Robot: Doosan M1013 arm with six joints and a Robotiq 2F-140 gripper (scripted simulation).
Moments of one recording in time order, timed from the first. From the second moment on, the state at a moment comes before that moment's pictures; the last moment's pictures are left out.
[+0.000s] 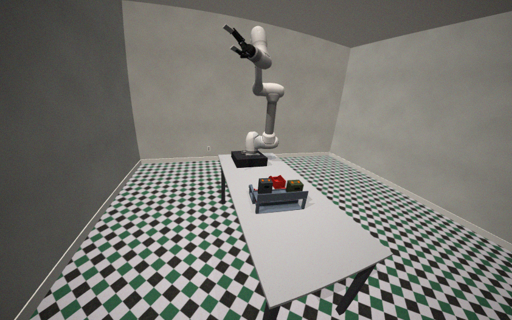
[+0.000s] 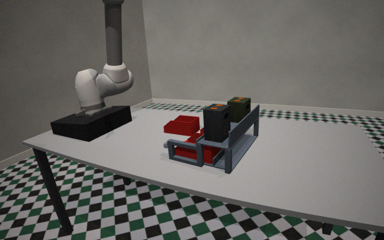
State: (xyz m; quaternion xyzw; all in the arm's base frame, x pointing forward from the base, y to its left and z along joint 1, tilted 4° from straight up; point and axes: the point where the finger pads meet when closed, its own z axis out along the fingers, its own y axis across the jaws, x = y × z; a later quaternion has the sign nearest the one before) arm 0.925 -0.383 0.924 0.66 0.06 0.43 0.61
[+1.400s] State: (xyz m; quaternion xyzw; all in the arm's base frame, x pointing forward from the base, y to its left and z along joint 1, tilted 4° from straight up) arm 0.854 -0.162 0.798 0.79 -0.08 0.48 0.38
